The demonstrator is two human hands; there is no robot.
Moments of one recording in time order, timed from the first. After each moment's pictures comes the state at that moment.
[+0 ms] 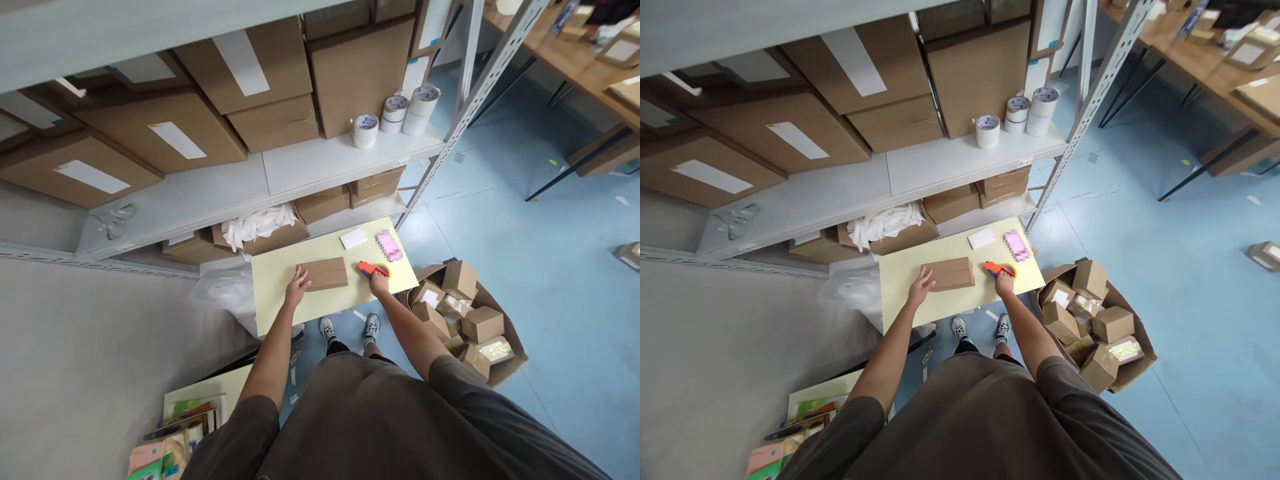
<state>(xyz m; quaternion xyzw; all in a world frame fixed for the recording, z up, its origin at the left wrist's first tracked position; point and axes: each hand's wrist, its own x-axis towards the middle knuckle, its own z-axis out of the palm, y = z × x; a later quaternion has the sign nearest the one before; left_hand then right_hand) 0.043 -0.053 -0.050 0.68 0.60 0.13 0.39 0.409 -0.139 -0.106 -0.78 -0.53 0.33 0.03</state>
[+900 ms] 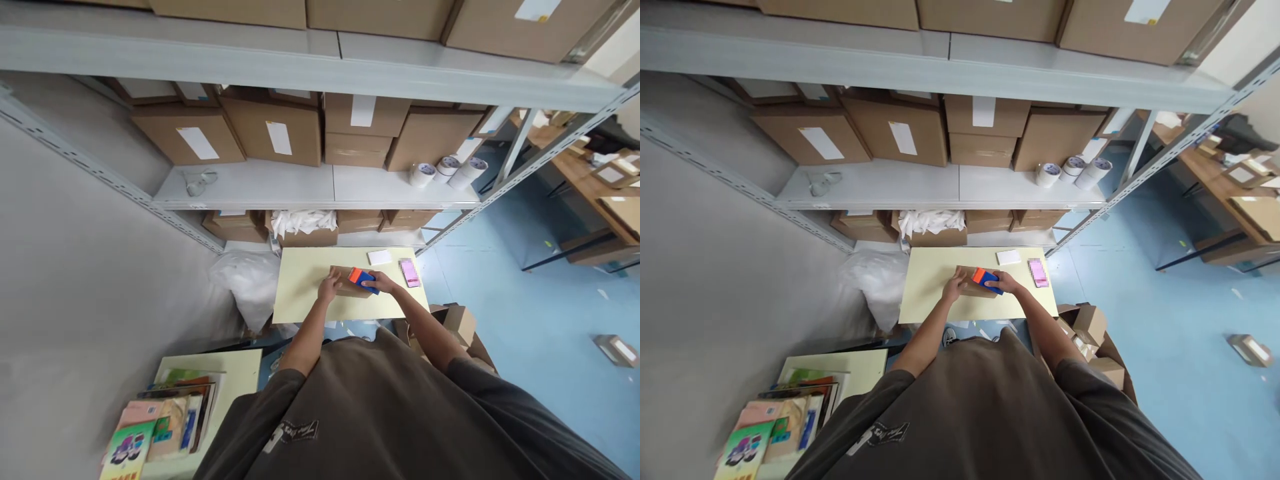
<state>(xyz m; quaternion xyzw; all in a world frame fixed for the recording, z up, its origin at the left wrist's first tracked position) 0.054 -0.063 -0.046 0.67 0.58 0.18 0.42 0.333 -0.064 0.049 -0.59 -0.62 0.51 0.13</state>
